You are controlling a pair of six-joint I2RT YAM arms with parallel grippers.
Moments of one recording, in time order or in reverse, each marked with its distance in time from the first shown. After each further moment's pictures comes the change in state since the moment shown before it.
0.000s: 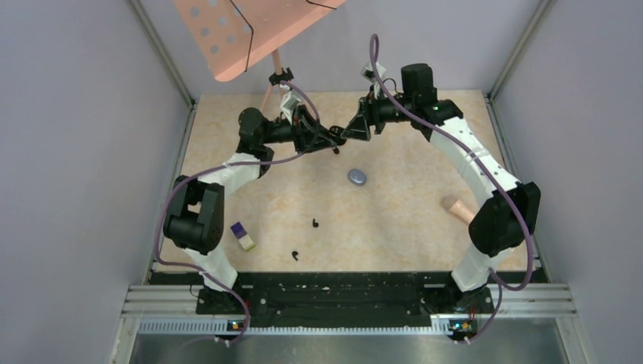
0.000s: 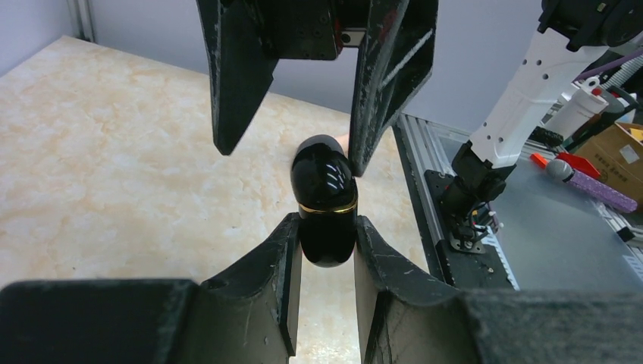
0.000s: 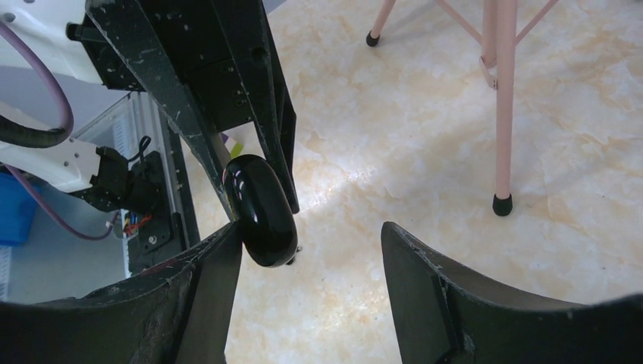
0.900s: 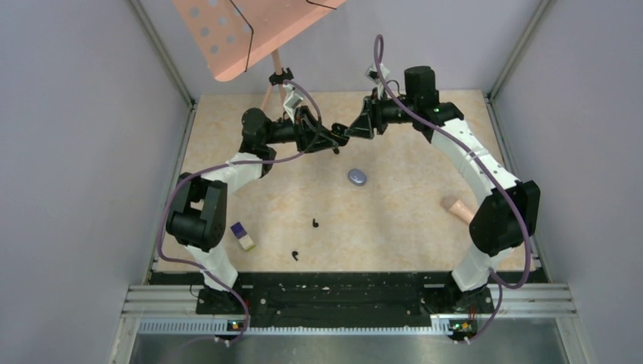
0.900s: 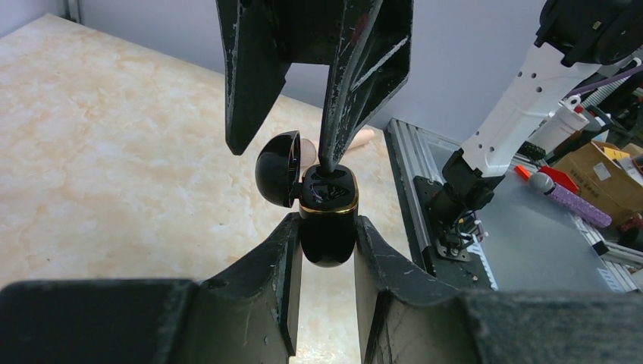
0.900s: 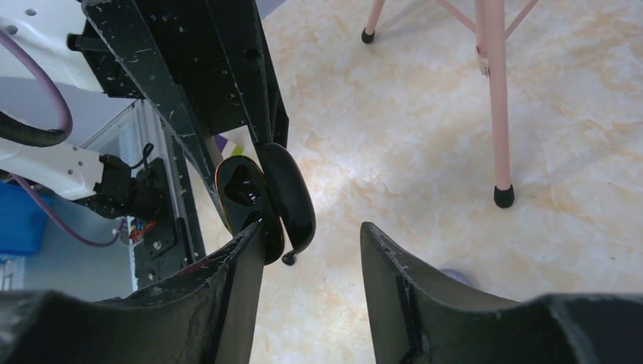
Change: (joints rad) left arm -0.005 0.033 0.006 0.008 -0.016 -0.057; right arm -0.027 0.000 -0.045 0.058 -0.013 0.044
